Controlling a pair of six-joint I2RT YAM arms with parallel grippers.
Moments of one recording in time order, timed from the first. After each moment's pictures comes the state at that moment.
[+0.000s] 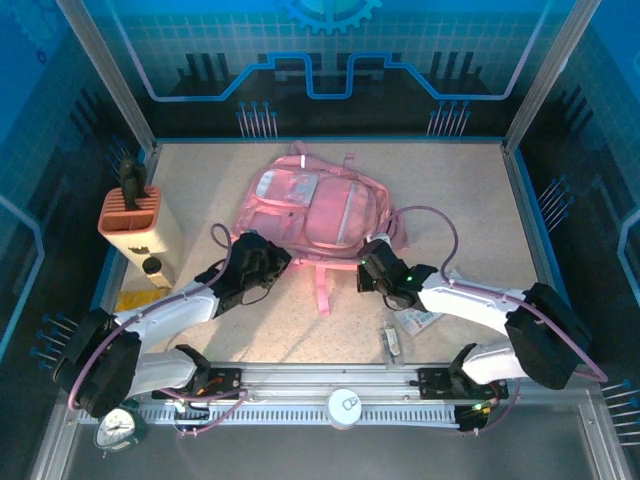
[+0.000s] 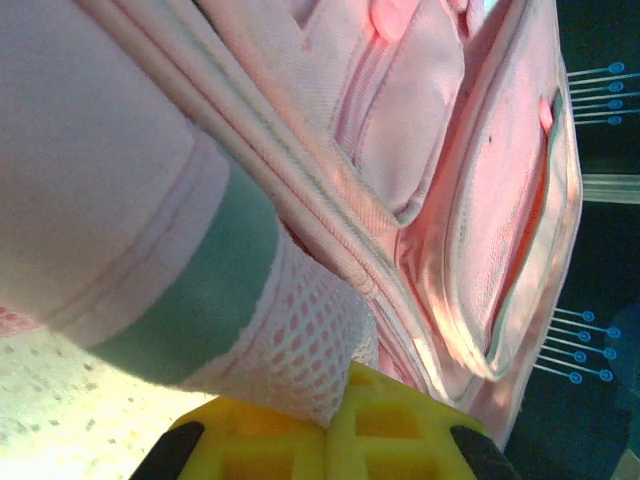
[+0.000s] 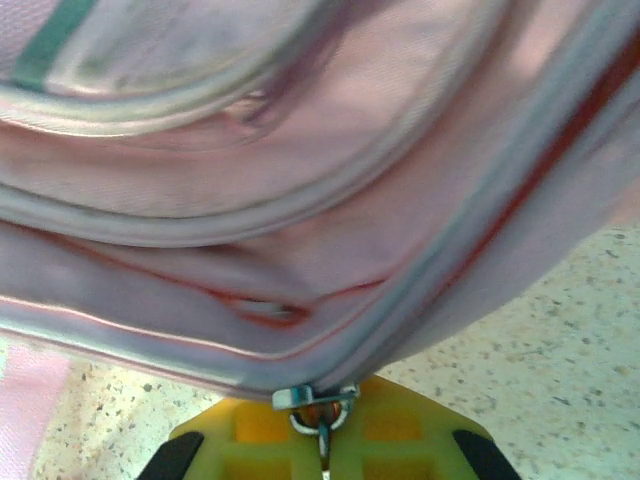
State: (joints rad) left arm -0.51 1.21 0.51 0.05 0.03 -1.34; right arm 0.76 1.34 0.66 -0.24 0.26 0.58
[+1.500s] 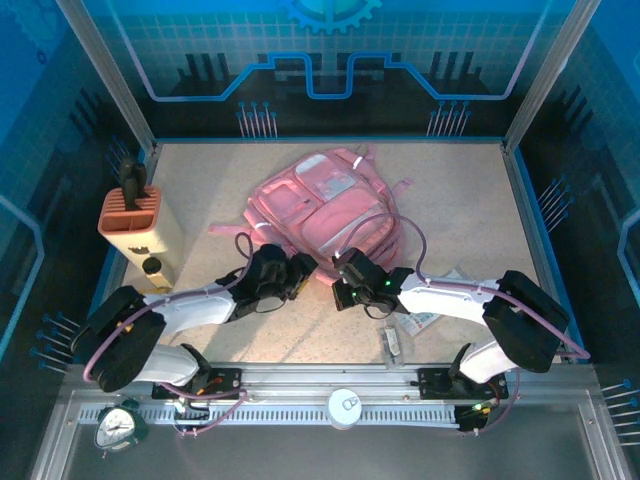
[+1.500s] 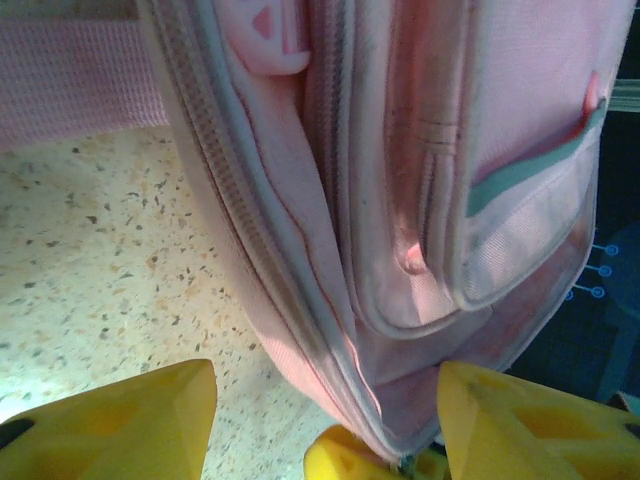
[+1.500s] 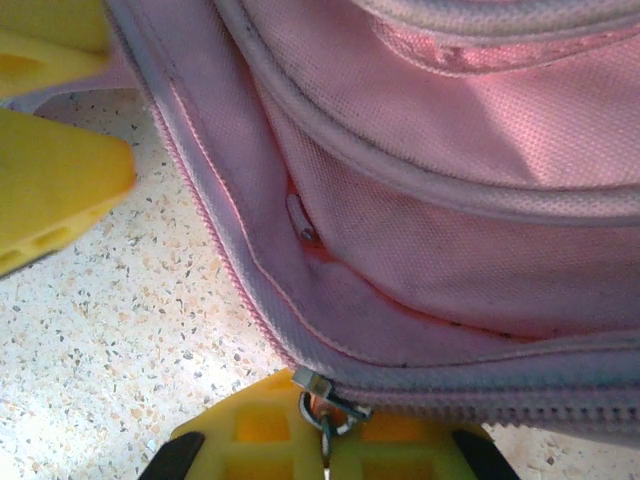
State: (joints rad) left arm -0.67 1.38 0.48 0.25 0.12 -1.48; right arm 0.91 1.48 0.74 -0.22 0.06 0.54
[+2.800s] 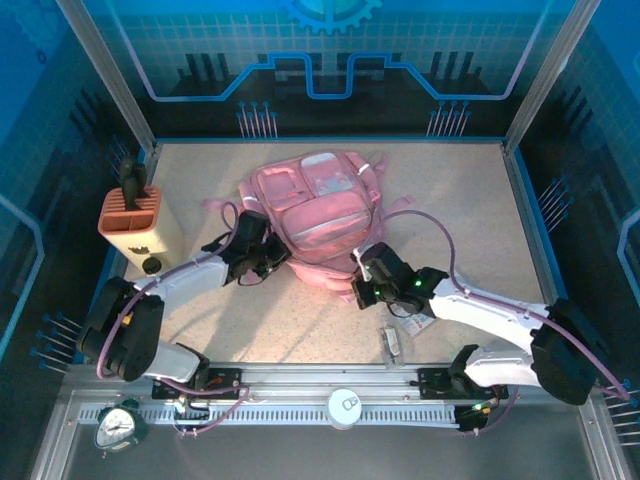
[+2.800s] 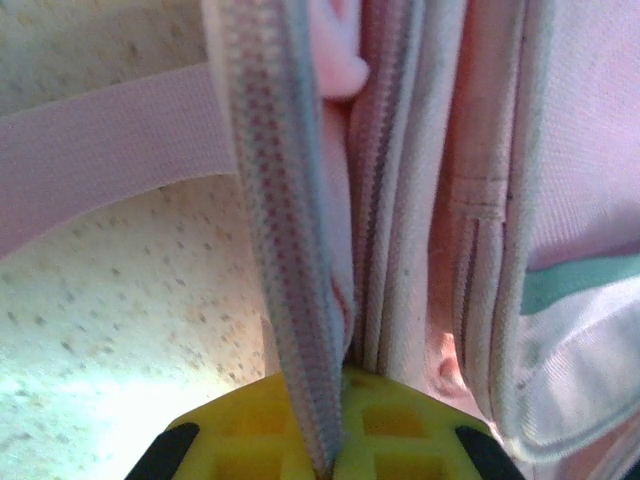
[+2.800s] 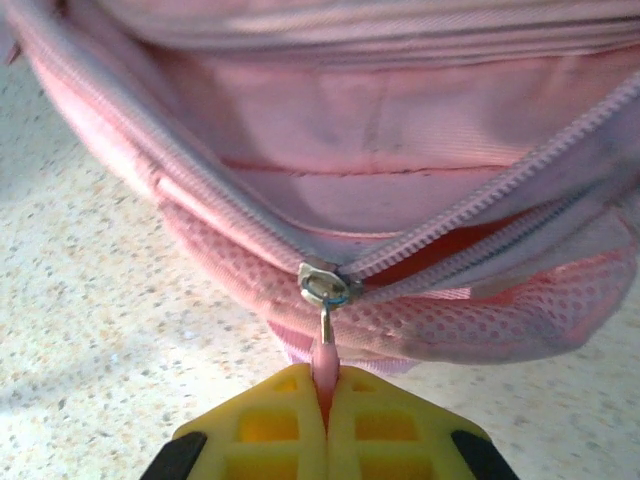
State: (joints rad) left arm -0.39 1.43 0.75 -0.20 0.20 -1.13; right arm 0.85 1.25 0.69 -0.36 0.03 0.36
